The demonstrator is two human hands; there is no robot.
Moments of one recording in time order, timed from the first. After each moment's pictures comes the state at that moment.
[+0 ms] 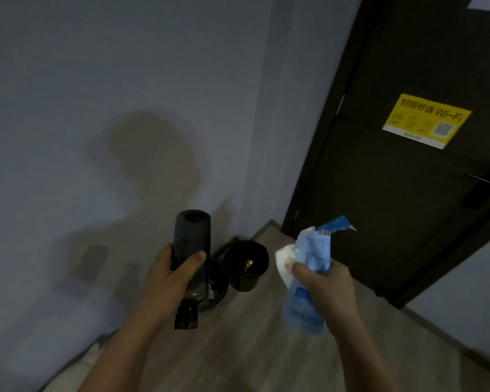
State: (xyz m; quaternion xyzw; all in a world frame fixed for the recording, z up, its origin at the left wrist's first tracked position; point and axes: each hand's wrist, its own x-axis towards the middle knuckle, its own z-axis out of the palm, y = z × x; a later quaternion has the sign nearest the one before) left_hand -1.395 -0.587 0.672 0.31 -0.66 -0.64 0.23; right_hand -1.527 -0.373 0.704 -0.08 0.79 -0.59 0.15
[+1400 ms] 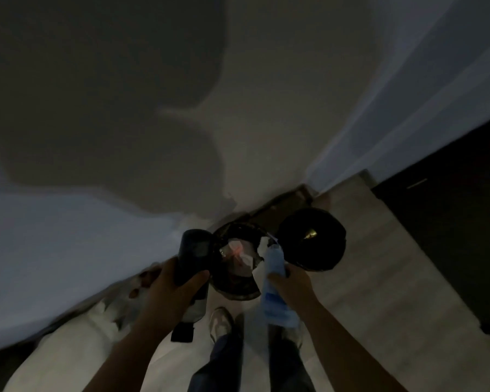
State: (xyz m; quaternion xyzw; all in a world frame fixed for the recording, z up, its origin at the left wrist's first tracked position) left_hand -1.637 -0.843 0.387 0.59 -0.58 -0.57 0.03; right_hand -1.837 -0.714 0.324 -0.17 0.83 -0.23 0.48
